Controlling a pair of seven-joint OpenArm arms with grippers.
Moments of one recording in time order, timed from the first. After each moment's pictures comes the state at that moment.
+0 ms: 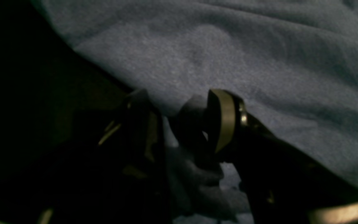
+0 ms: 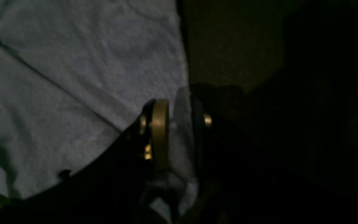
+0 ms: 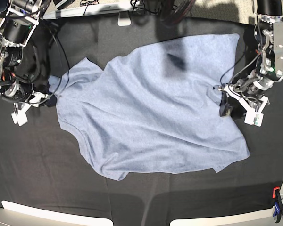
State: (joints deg) left arm 5.8 -17.3 -7.3 85.5 -23.8 -24.7 24.7; right arm 7.3 21.5 31.7 67.3 40.6 38.5 -66.0
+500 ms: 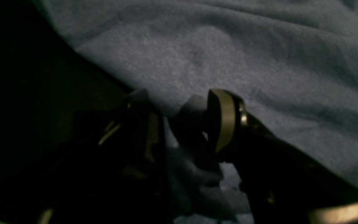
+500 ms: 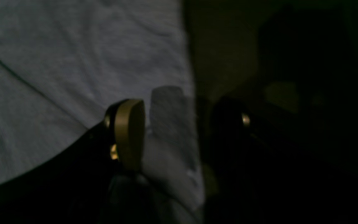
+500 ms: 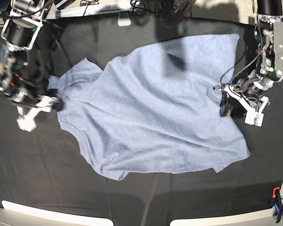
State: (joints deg) left arm 5.8 -17.4 -7.3 85.5 -23.8 -24.7 24.4; right arm 8.7 19.9 24.5 67.4 31.8 37.3 -60.6
